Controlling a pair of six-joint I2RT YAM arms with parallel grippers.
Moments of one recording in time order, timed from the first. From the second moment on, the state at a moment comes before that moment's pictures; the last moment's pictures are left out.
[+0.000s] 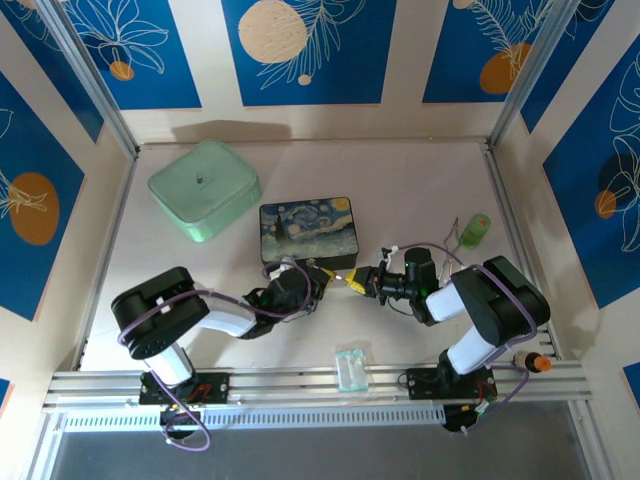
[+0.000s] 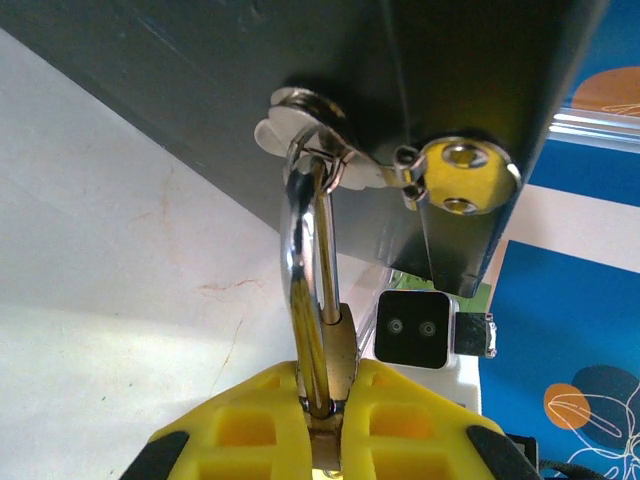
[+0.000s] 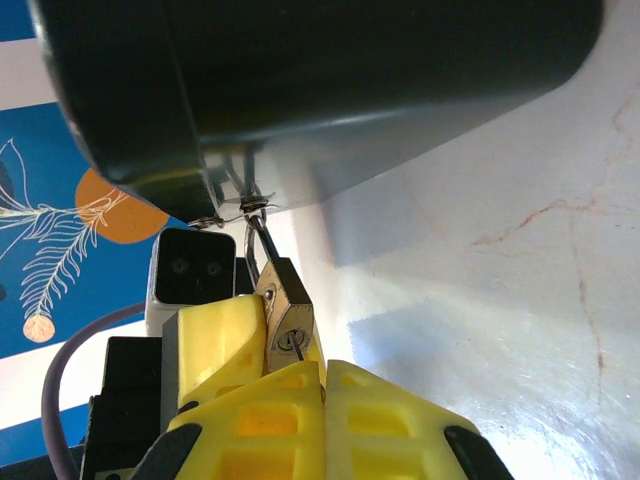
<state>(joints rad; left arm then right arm) -1.00 1.66 0.50 0.75 -0.17 -1.76 0.36 1.60 0.23 0.92 -0.81 1.35</state>
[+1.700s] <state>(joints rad) -1.01 1.70 0.51 0.83 -0.18 -1.78 0.48 1.33 0.25 0.64 -0.58 1.34</state>
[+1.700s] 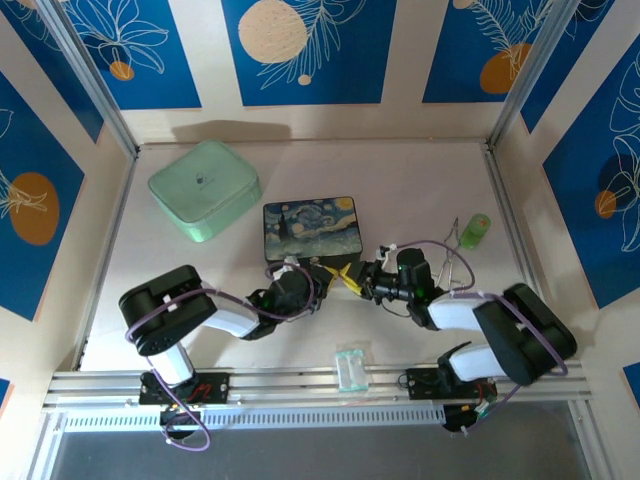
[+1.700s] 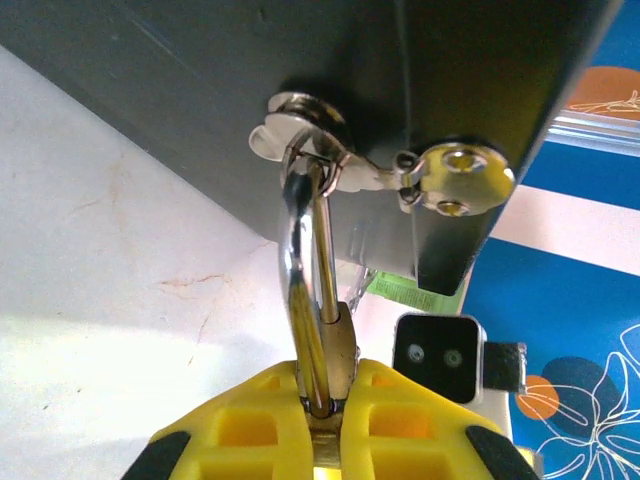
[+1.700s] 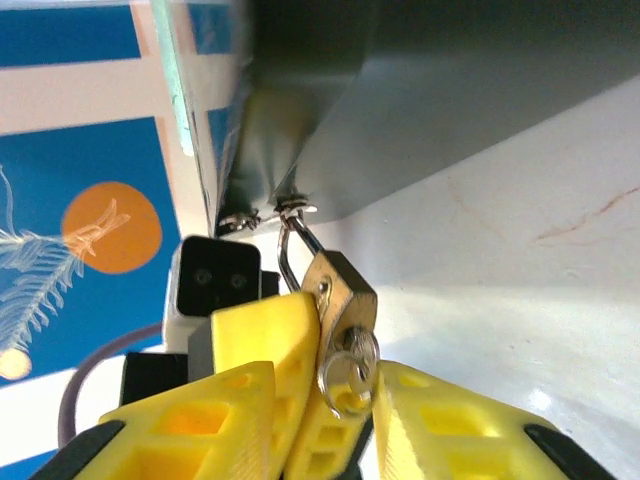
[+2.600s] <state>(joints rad) -1.01 1.69 0.47 0.85 -0.16 -1.77 0.53 1.29 0.34 0.34 -0.50 1.09</state>
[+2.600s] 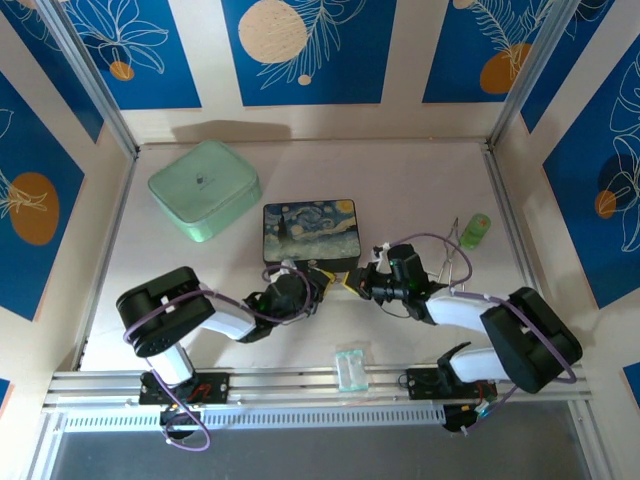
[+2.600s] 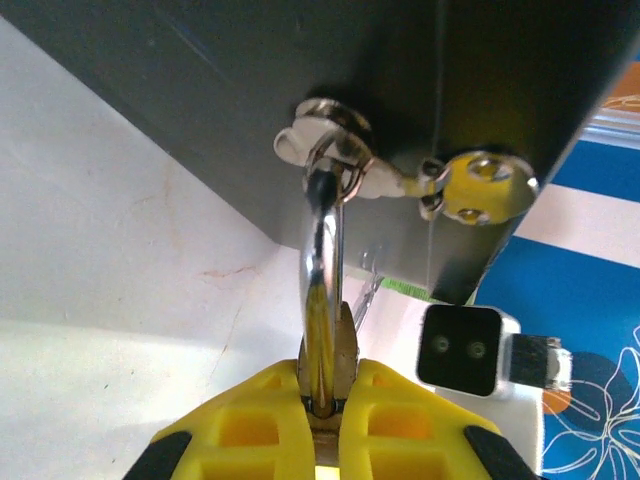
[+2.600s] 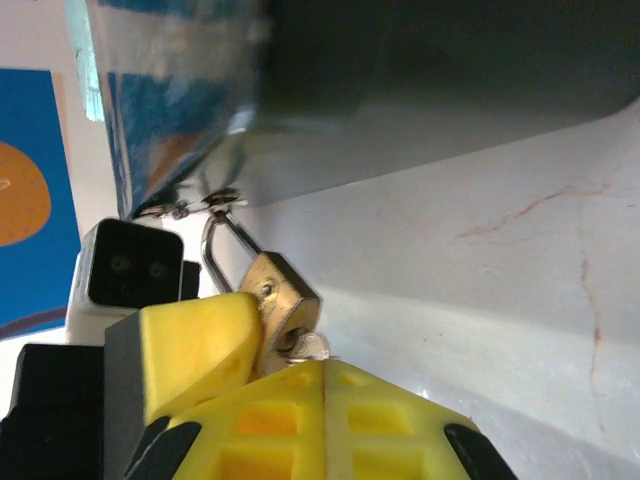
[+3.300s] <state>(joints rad) -0.93 1.55 0.47 0.57 0.09 -1.60 0.81 1.10 0.31 0.10 -0.14 0.19</state>
